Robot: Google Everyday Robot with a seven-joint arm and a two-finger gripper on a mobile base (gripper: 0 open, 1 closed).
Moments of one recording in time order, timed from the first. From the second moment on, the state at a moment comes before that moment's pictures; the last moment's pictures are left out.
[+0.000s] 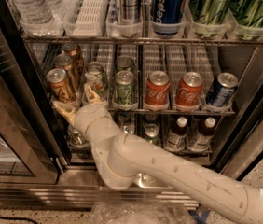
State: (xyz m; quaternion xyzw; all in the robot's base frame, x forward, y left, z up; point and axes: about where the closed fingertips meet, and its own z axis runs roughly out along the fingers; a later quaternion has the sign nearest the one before) arm 0.575 0.151 0.825 -0.25 0.66 0.16 0.69
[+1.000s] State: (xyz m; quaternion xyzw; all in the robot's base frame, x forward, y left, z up) arm 0.606 0.188 0.836 -0.27 0.64 0.19 0.69
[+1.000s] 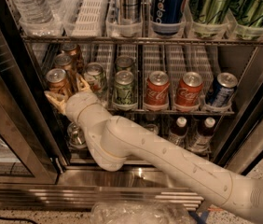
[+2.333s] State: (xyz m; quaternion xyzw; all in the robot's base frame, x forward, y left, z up) arm 0.597 0.204 0.838 -0.28 0.64 0.20 0.69
